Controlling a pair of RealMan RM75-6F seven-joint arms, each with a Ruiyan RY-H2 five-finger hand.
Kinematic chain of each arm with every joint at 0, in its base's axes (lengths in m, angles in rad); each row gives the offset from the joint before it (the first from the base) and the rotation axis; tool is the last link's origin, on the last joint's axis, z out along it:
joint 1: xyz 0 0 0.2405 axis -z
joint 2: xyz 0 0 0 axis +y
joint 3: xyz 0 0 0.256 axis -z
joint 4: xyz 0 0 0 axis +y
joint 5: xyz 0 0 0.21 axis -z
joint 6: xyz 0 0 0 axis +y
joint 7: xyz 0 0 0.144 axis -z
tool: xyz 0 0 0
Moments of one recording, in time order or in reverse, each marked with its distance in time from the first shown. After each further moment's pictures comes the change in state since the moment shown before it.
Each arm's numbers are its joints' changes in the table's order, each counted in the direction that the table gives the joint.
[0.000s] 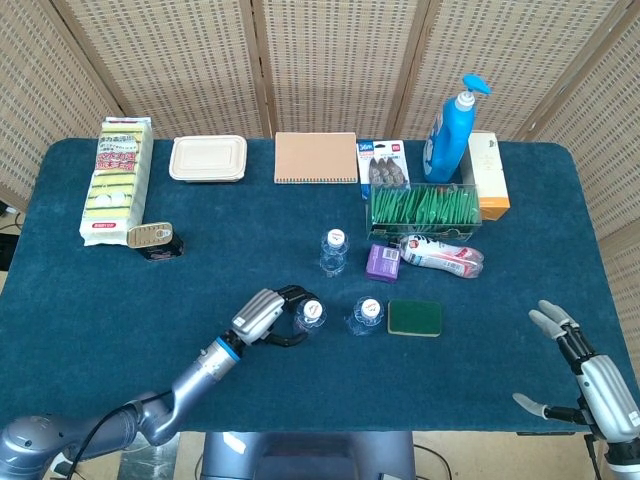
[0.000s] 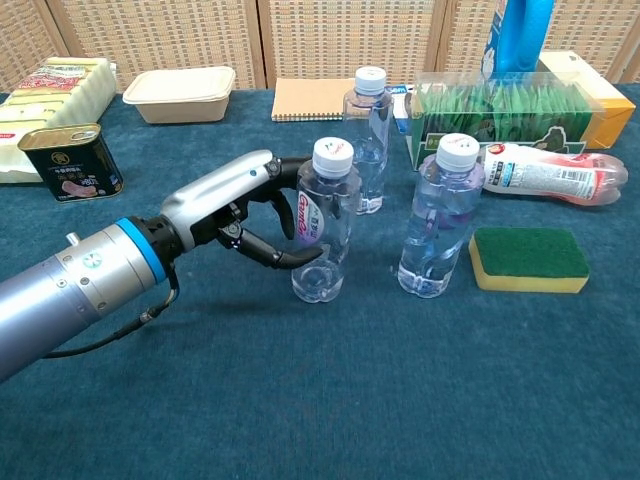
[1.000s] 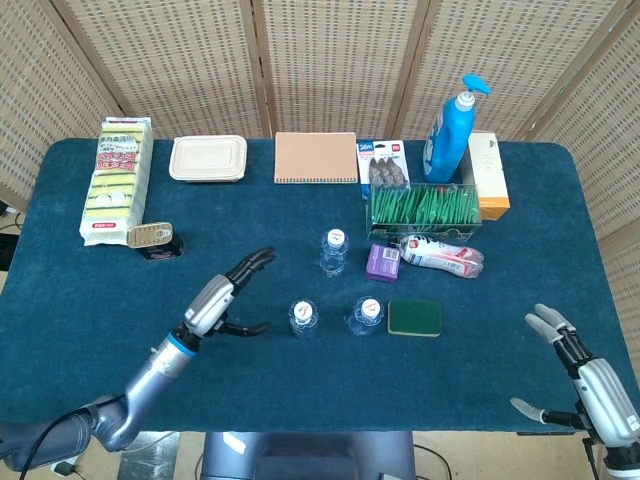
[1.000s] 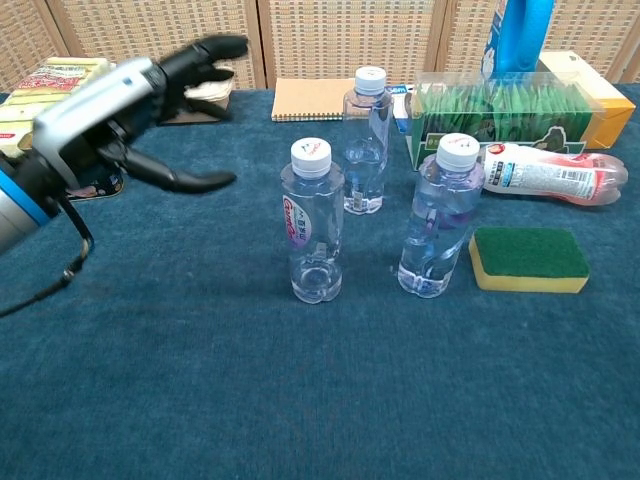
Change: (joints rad) left arm -0.082 0.220 -0.001 -0.180 -0.008 0.221 0.087; right arm 0.005 0.008 0.010 -0.015 0.026 0.008 0.011
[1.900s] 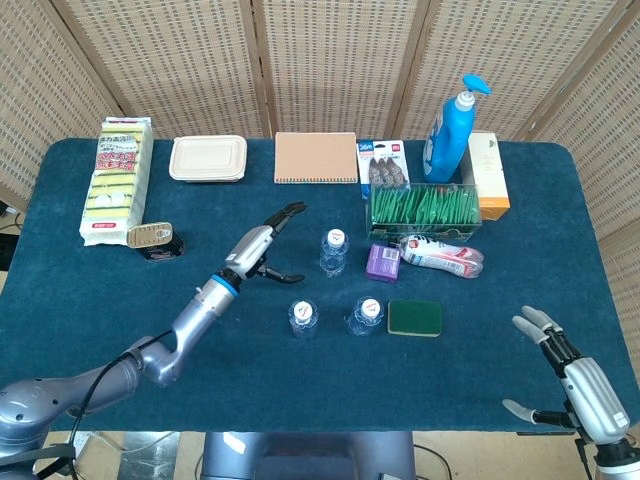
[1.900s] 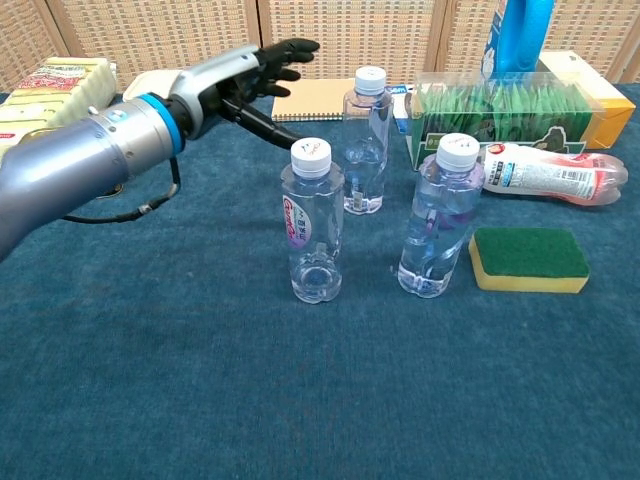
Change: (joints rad) left arm 0.285 -0.127 0.193 0.257 0.213 -0.428 0.115; right arm -0.018 -0.004 0.008 -0.012 0.000 -0.047 0.036
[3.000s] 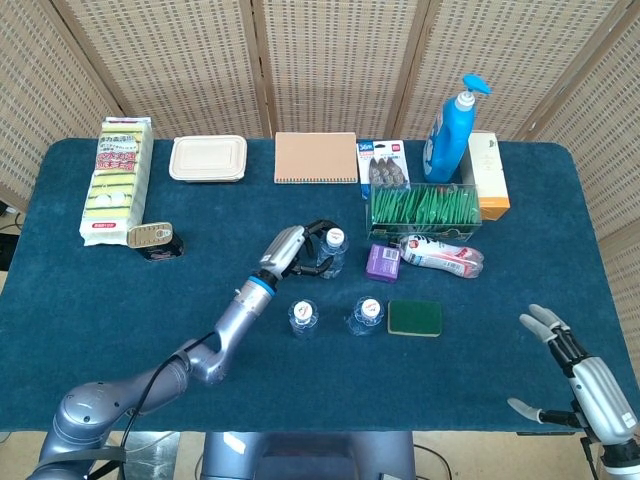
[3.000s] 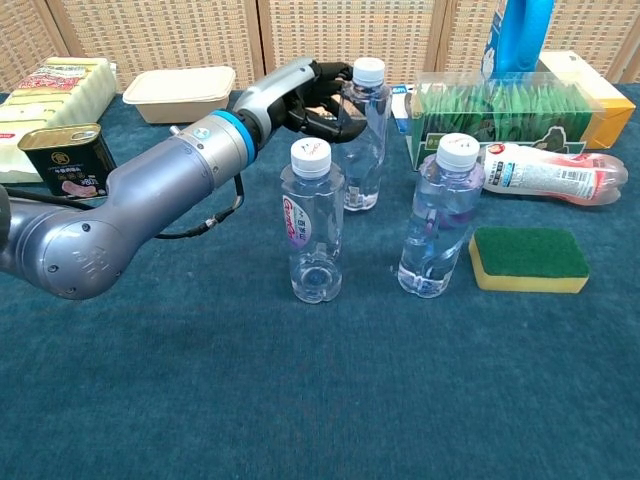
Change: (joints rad) left arm 0.108 -0.215 0.087 0.199 0.095 -0.011 -0.062; right arm 0.004 0.011 -0.001 0.009 0.003 0.026 -0.032
